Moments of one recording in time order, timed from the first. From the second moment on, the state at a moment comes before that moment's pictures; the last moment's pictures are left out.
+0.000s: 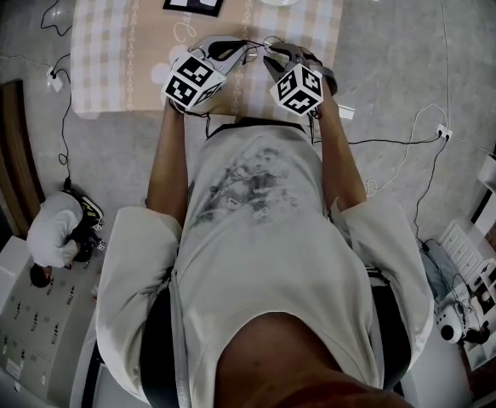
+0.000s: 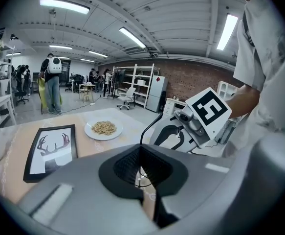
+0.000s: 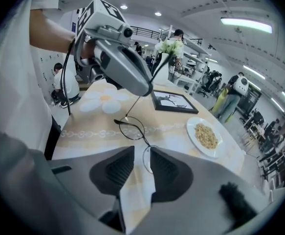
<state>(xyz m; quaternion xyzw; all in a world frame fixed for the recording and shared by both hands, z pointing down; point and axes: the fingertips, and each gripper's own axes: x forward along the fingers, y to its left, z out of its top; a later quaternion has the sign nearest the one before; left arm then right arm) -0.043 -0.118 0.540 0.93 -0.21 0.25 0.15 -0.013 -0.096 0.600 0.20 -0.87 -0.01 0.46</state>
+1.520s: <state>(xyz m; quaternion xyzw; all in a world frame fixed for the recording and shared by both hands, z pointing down) -0.042 -0.104 0.537 0.93 -0.22 0.25 0.16 -0.062 -0.064 0.591 0.16 -0.89 -0.06 0.42</state>
